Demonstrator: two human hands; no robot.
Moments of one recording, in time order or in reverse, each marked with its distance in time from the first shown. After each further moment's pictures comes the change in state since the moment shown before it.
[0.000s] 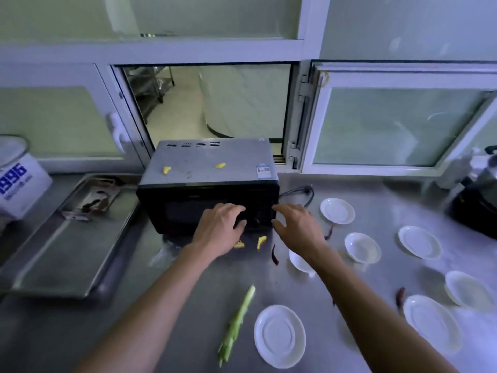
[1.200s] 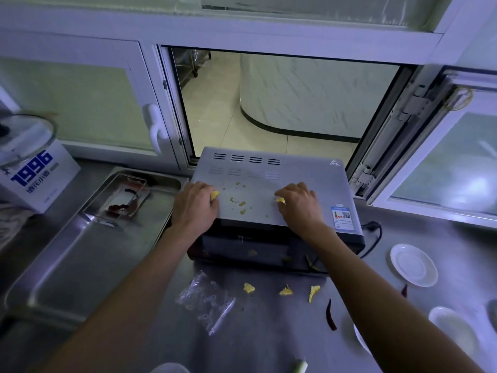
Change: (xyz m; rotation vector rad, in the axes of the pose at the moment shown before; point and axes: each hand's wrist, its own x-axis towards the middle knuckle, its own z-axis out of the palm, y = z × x) left_hand 0.124 -0.247 -0.020 0.101 0.118 -0.358; right_hand 0.256 -0.092 0.095 -0.188 -0.092 -0.147
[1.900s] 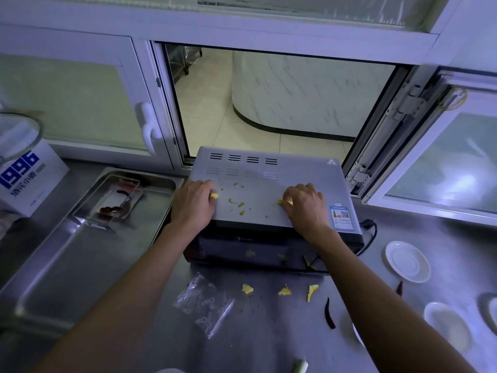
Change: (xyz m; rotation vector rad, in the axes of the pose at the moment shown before) left_hand 0.012 0.000 -0.001 -0.062 -0.018 0.010; right_hand -0.005 0.005 -0.003 0.035 0.069 0.116
